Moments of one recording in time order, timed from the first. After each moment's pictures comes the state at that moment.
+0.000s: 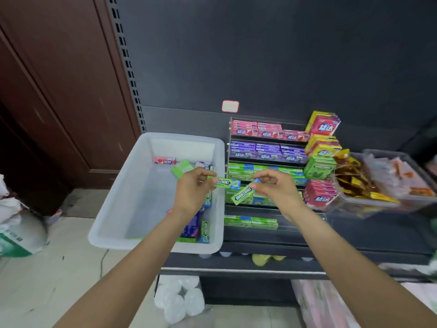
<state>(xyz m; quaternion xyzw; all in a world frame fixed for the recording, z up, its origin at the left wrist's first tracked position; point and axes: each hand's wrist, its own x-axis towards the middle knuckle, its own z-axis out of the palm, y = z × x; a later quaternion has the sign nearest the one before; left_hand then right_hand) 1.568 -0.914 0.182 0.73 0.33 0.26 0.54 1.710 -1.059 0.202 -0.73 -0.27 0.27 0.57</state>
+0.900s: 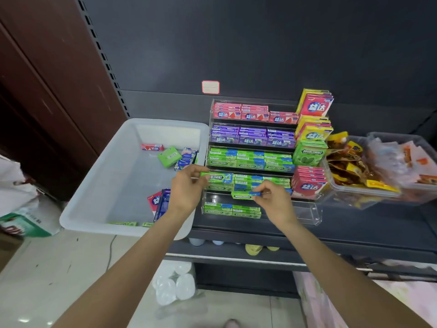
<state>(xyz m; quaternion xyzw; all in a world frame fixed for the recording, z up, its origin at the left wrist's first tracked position) 1.609 -0.970 0.157 0.73 0.41 0.26 0.48 1.759 -1.117 0.123 -0.82 -0.33 0.19 0.43</state>
